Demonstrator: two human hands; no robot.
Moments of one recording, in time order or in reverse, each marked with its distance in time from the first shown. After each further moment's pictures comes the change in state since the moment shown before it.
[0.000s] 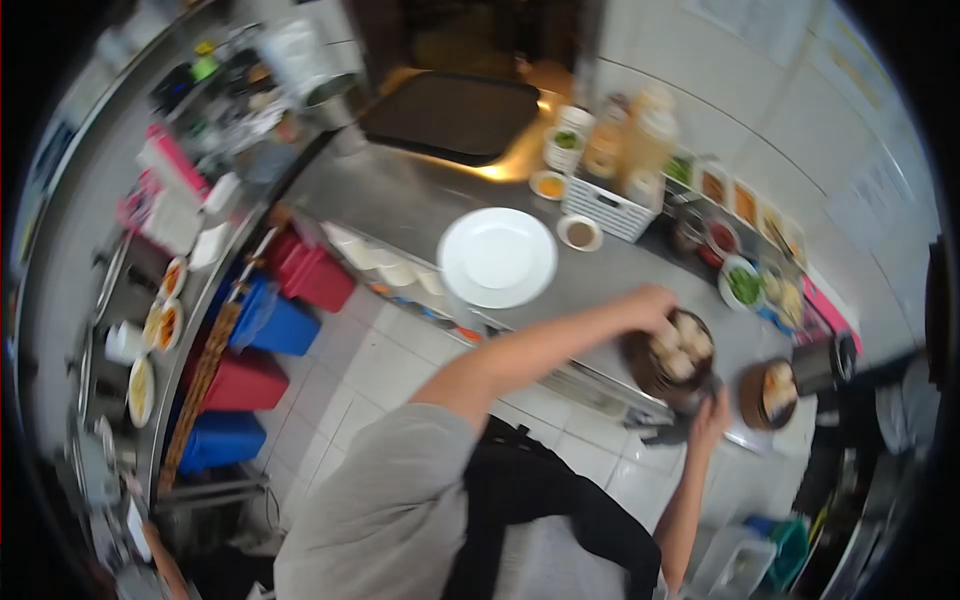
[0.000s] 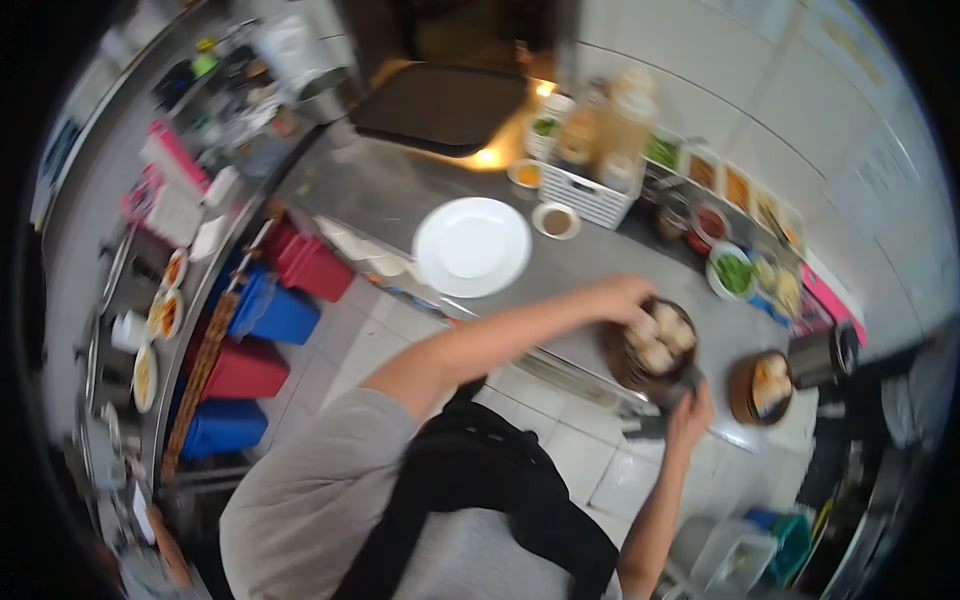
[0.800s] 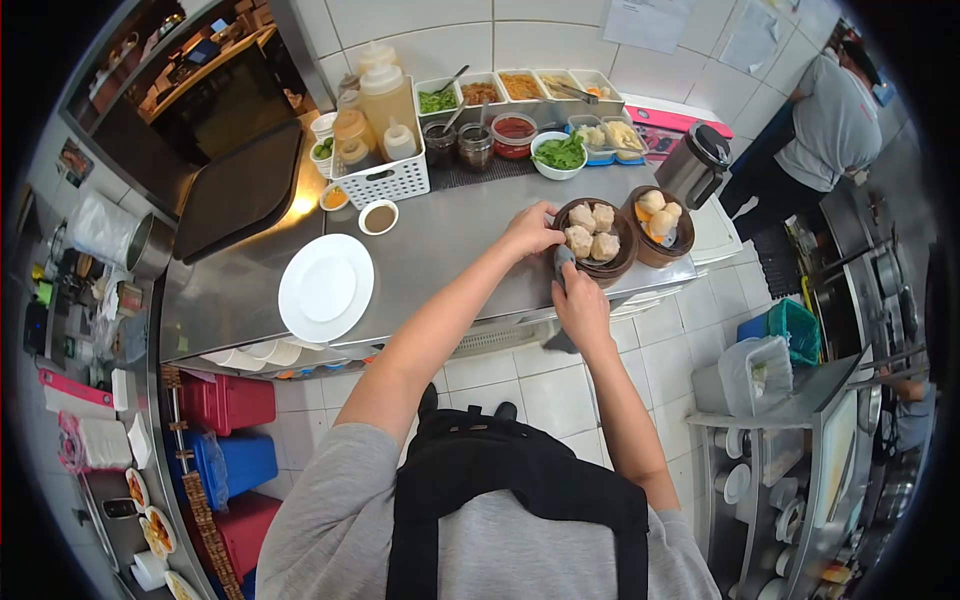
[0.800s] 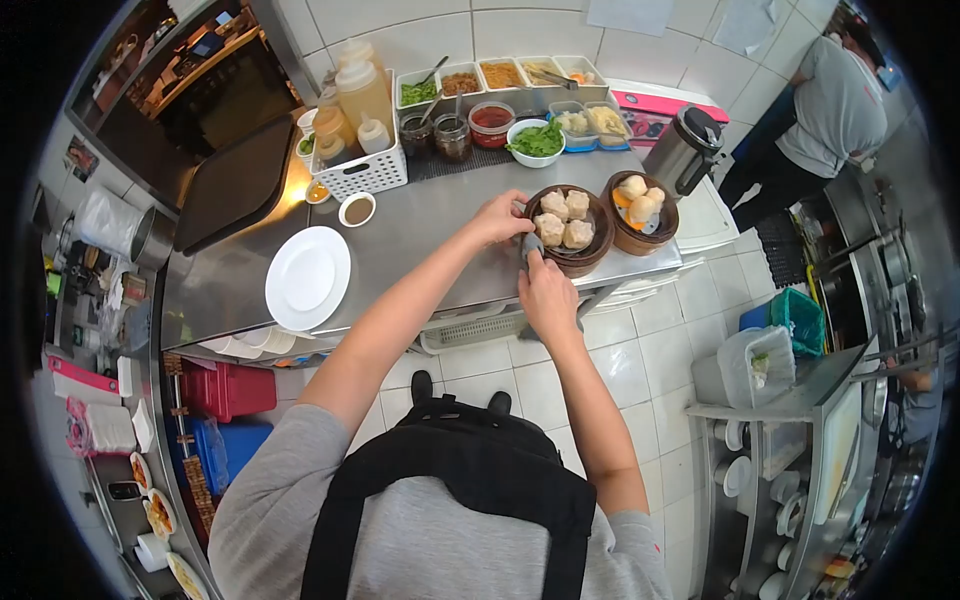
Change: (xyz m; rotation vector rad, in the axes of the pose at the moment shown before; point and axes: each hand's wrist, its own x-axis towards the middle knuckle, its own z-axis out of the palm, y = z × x) left_hand 0.045 0.059 0.059 -0.315 -0.167 -0.237; right_hand -0.006 -0.072 0.000 -0.390 -0.173 0.138
